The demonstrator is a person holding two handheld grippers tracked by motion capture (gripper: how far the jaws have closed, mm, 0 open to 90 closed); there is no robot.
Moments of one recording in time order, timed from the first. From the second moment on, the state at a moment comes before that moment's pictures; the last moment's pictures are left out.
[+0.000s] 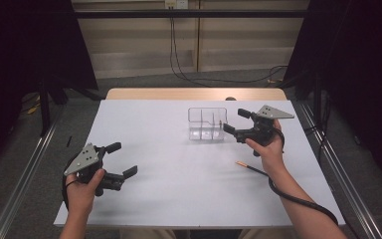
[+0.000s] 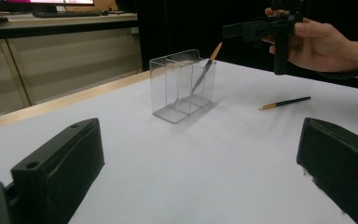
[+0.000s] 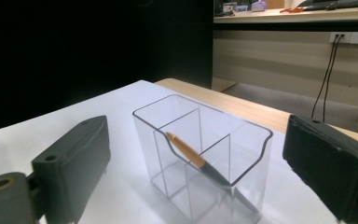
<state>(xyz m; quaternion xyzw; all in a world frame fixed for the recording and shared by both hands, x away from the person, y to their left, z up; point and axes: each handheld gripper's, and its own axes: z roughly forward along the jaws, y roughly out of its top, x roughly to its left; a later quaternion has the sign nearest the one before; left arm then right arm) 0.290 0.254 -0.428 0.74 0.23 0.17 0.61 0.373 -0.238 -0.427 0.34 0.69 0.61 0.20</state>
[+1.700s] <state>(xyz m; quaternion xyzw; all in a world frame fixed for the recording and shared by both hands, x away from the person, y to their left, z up) 0.290 0.254 -0.432 0.74 0.24 0.18 0.60 0.341 -0.256 -0.425 0.33 0.70 0.60 0.19</state>
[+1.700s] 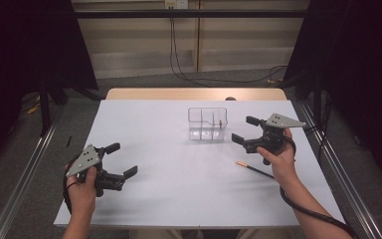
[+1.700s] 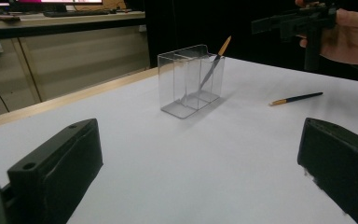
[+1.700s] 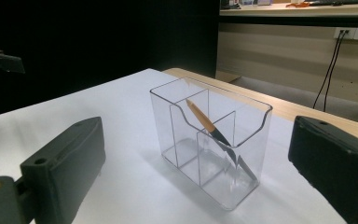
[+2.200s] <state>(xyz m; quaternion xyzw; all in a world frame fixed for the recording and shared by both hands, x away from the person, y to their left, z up) 0.287 0.253 -0.433 0.74 0.24 0.18 0.60 0.331 -0.261 -0.425 0.32 0.71 0.60 0.19</state>
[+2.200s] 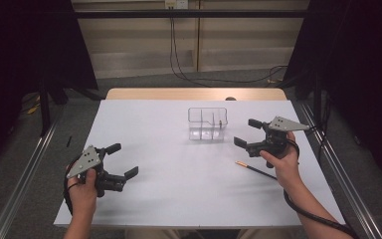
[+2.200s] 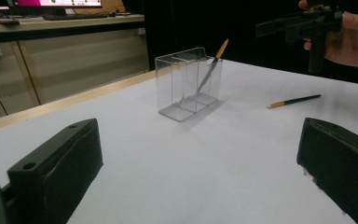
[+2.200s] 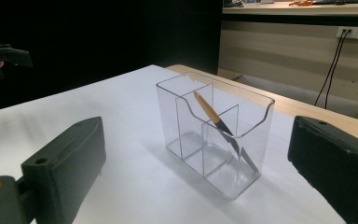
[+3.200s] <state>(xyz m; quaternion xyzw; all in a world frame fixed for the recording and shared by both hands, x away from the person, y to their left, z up) 0.284 0.252 -0.429 0.74 0.24 0.19 0.60 0.294 -0.294 -0.431 0.32 0.72 0.59 0.19</state>
